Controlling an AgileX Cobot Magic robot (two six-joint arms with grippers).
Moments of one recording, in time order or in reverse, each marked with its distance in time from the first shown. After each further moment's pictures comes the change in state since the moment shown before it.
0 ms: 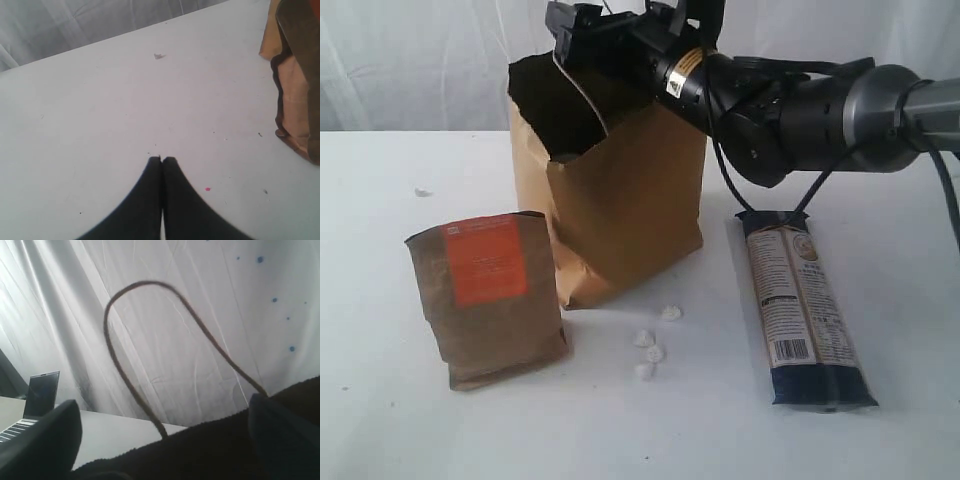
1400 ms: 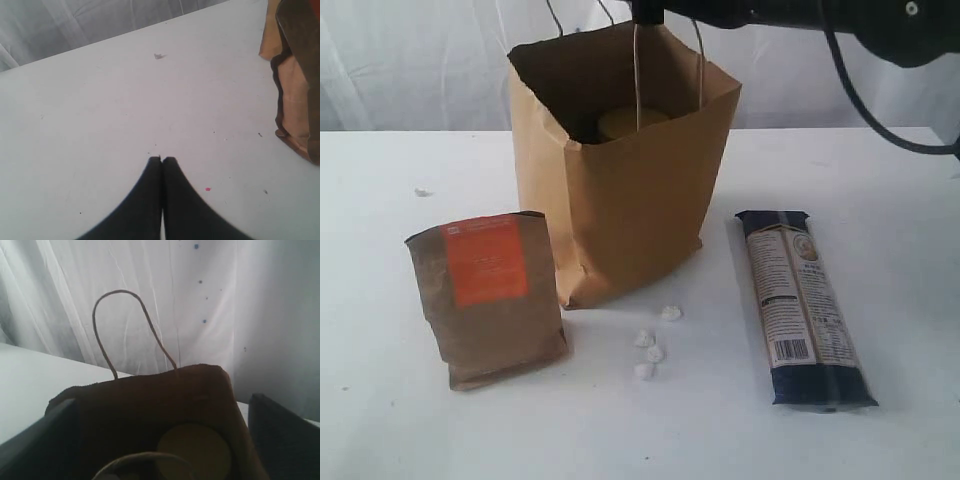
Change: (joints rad) left arm 0.000 0.000 0.000 0.000 0.000 0.000; right arm 0.000 -0.366 -0.007 -0.018 0.699 -0.209
